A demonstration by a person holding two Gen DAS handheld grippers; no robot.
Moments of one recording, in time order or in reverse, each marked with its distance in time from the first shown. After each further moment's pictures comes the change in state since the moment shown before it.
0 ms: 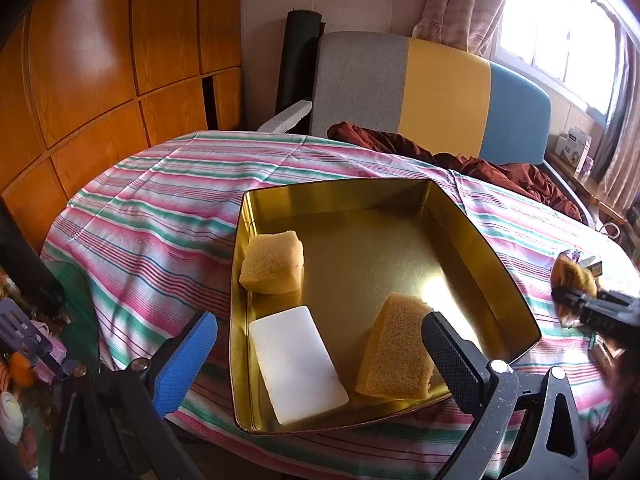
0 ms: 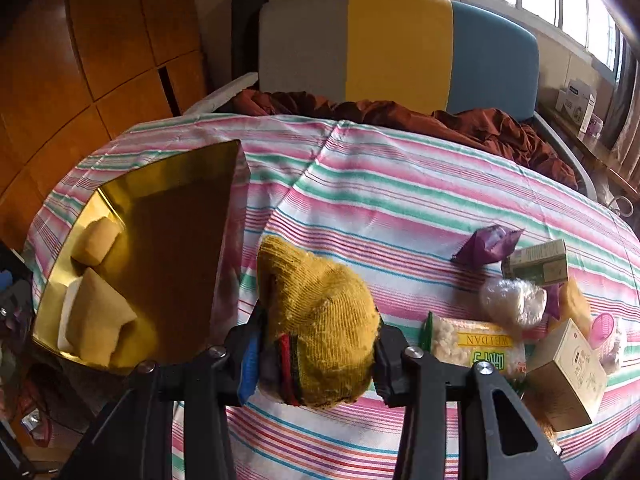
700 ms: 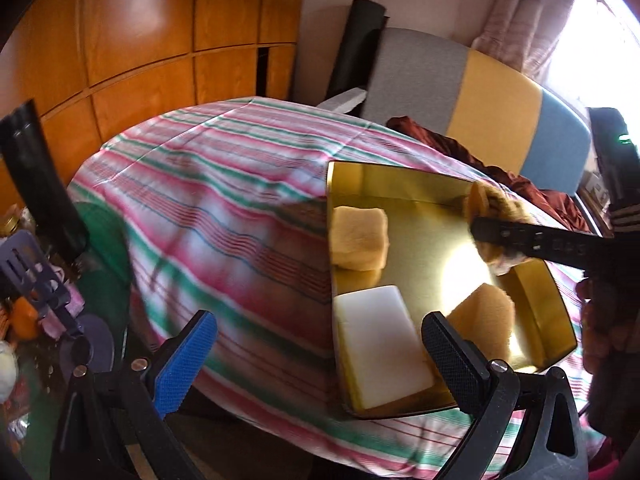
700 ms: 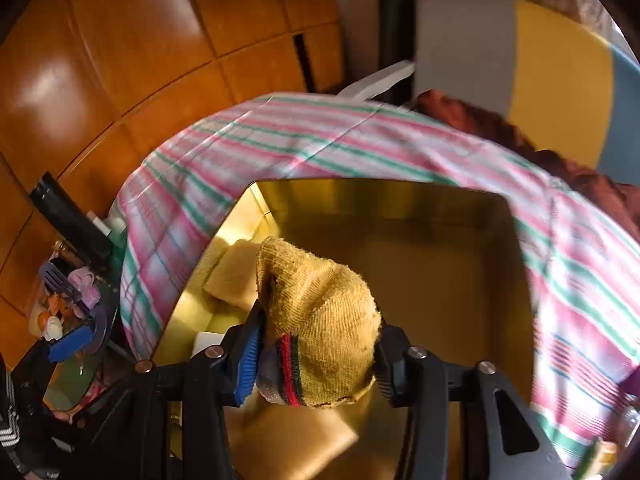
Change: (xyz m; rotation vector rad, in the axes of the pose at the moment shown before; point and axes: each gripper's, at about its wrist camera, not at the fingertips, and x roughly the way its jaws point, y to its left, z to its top) left arm 0.009 0.079 -0.023 -0.173 0.043 0.060; right arm 0.068 0.196 0.064 -0.234 0.096 0.350
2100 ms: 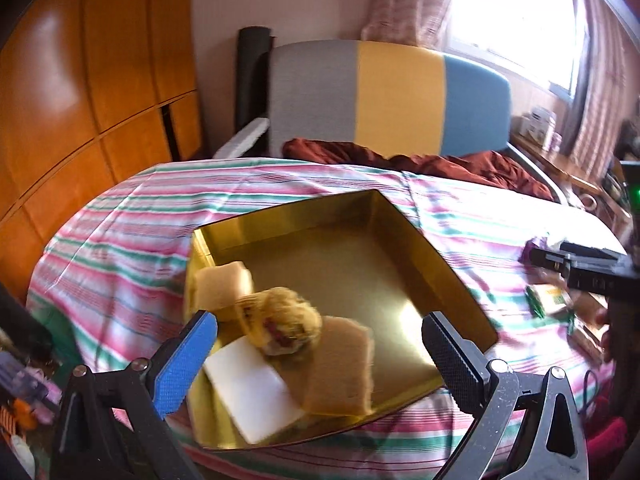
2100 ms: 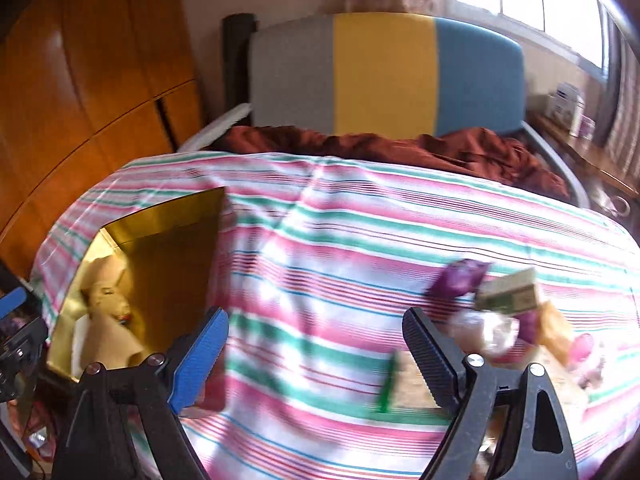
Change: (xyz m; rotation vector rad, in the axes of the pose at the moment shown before) left arm -0.030 -0.133 0.015 0.323 -0.071 -0.152; right arm -0.152 -0.168 -0.101 0.282 -0.180 -0.385
